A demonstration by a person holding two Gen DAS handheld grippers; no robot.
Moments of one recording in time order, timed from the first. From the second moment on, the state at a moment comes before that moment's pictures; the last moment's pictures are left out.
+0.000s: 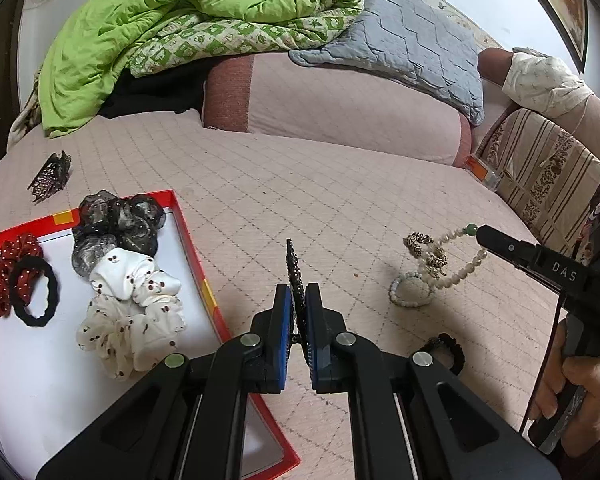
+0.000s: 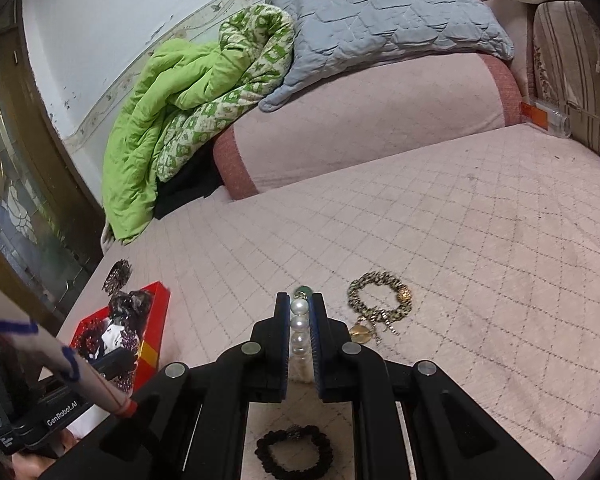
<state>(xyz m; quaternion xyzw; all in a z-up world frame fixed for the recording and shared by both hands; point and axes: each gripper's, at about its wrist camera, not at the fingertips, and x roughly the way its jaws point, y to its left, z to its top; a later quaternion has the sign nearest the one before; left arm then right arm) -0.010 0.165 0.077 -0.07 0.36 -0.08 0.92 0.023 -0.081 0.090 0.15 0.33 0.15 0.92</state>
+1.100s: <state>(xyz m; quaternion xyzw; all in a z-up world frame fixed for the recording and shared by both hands) -0.068 0.358 0.078 -0.18 0.37 0.05 0.91 -0.043 0.157 0.125 0.12 0.37 0.36 0.85</state>
